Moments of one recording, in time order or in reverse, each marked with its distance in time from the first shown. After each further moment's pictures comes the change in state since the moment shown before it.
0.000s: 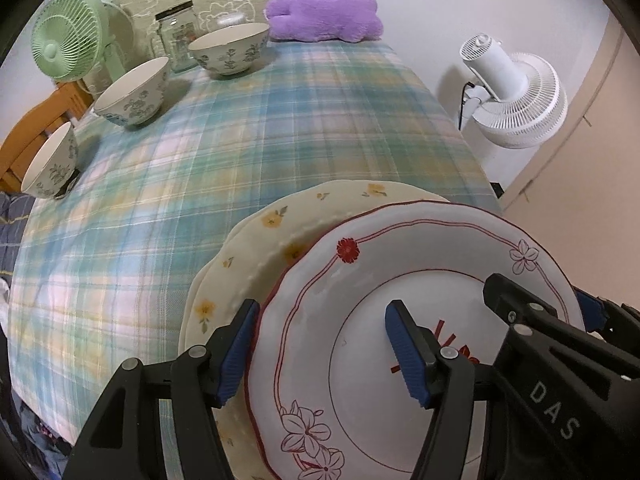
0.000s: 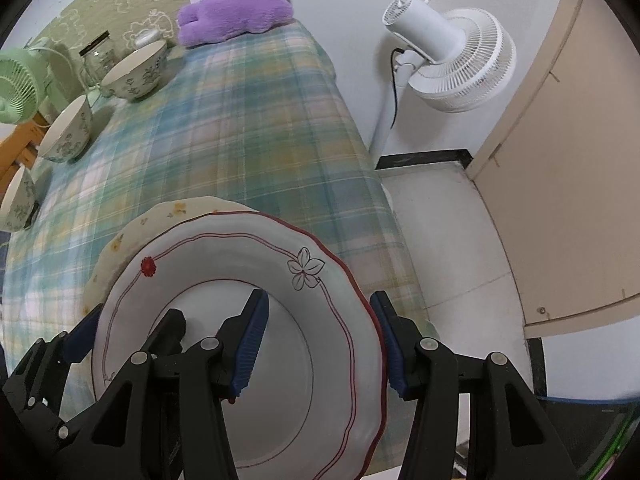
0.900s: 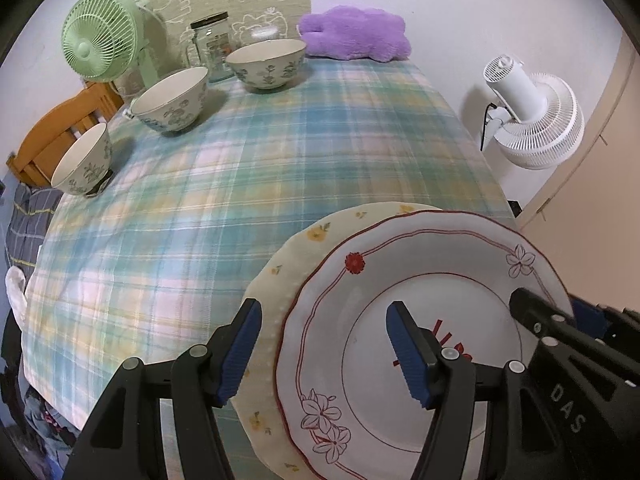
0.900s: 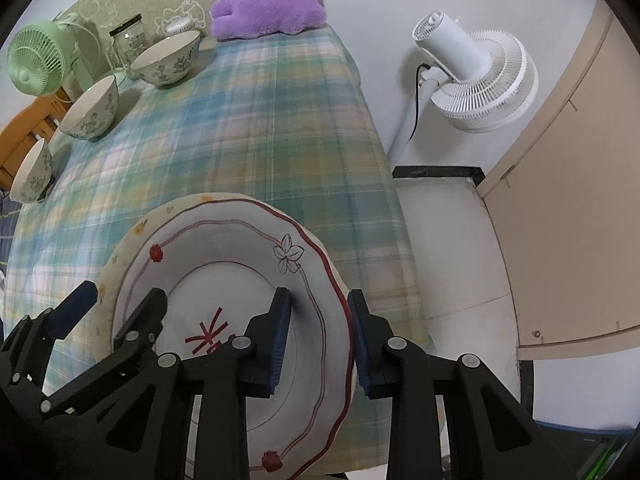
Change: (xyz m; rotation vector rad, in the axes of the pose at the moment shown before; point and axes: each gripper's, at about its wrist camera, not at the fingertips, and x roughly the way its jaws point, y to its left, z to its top) left arm -0.019 0.019 0.002 -0.046 -0.043 0.064; right arm -0.013 0.013 0.003 -0.098 0.002 0.016
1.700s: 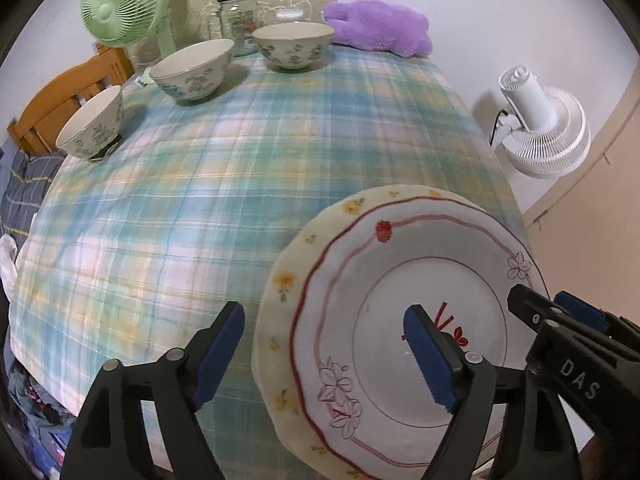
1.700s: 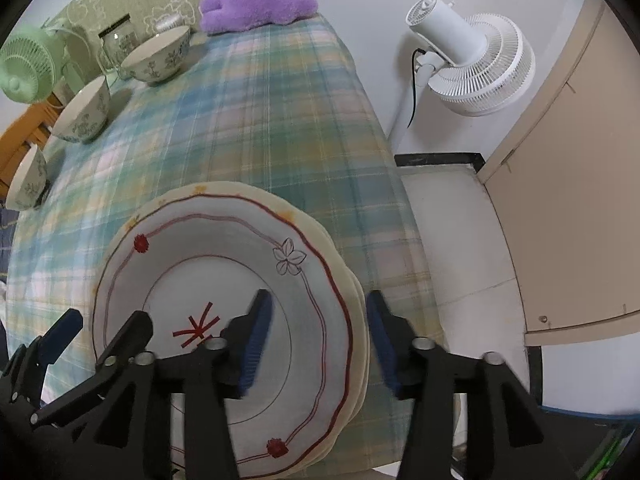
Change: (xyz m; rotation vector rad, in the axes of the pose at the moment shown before) left arm -0.002 0.027 -0.012 -0.086 0.032 -0.038; right arm 0.007 -0.001 -0.006 0.047 0.010 0.016
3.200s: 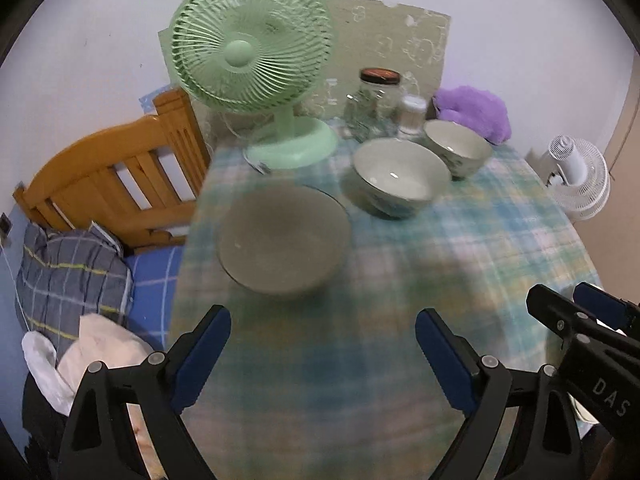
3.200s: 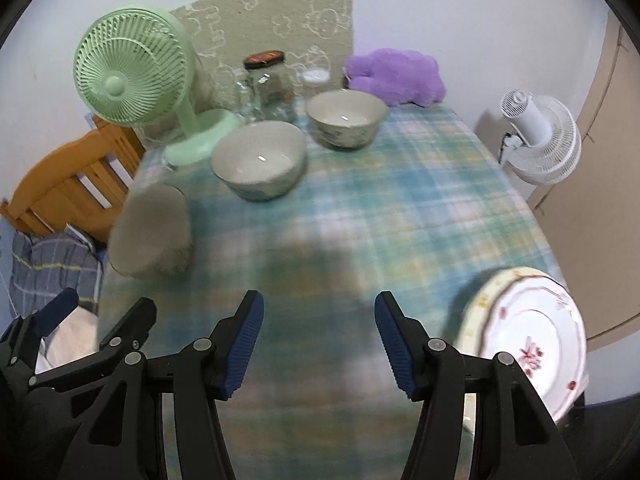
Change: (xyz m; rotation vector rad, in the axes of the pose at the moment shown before) left arm -0.034 0.302 0.133 0.150 -0.175 -0.001; right arm -0.066 0.314 0.048 0.029 -0.193 0.037
